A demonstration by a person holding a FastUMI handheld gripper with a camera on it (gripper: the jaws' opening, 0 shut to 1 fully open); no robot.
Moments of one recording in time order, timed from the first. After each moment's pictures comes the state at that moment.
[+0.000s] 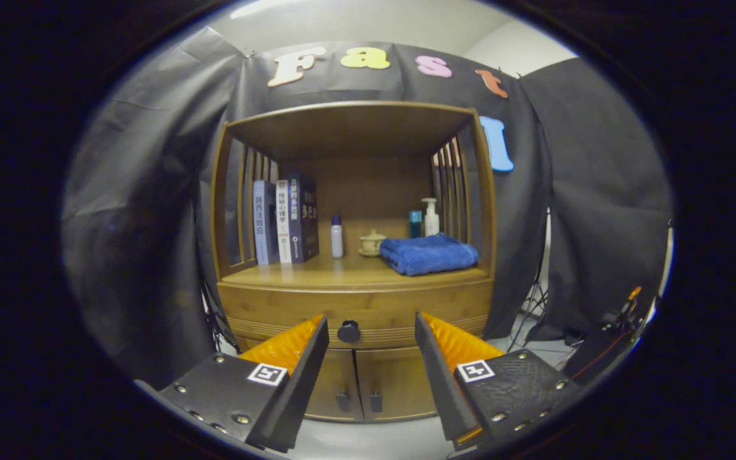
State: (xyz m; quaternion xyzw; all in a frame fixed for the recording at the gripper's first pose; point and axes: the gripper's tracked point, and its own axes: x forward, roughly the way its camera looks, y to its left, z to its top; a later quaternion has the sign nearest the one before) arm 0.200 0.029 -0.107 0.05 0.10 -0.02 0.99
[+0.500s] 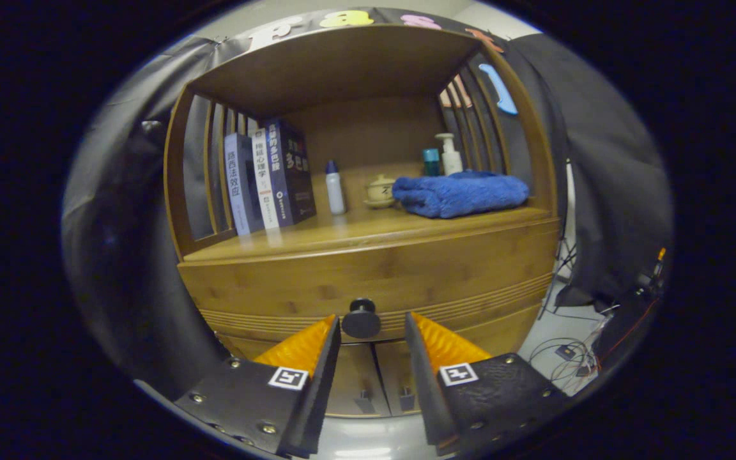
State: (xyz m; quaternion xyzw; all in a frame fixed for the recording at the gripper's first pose) arm 0.304 0.056 -0.201 0.09 0.17 0.00 0.98
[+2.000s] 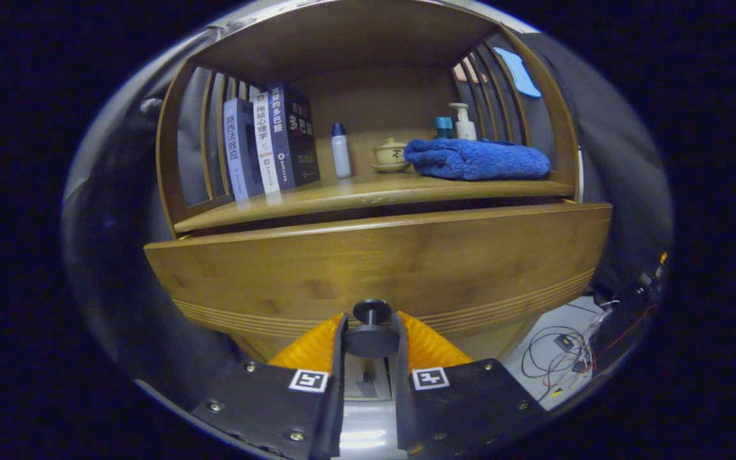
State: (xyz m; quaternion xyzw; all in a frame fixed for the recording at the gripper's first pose) arm 0.275 0.061 -0.226 0.06 0.24 -0.01 0.97
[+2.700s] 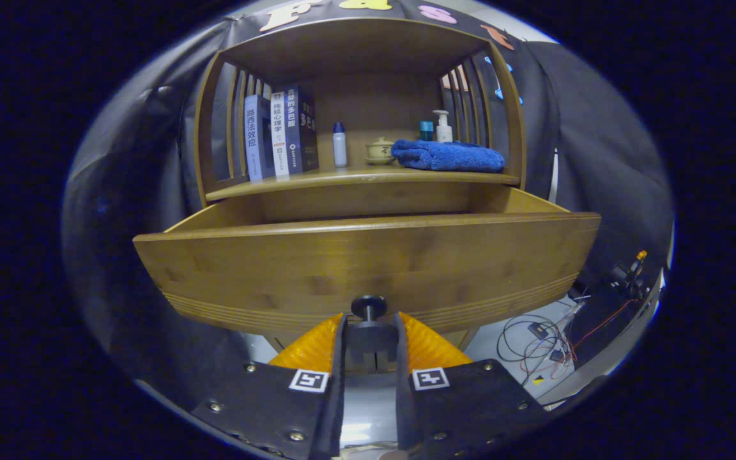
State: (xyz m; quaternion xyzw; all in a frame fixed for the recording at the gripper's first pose) arm 0.175 0.061 -0.216 0.04 0.25 -0.04 0.97
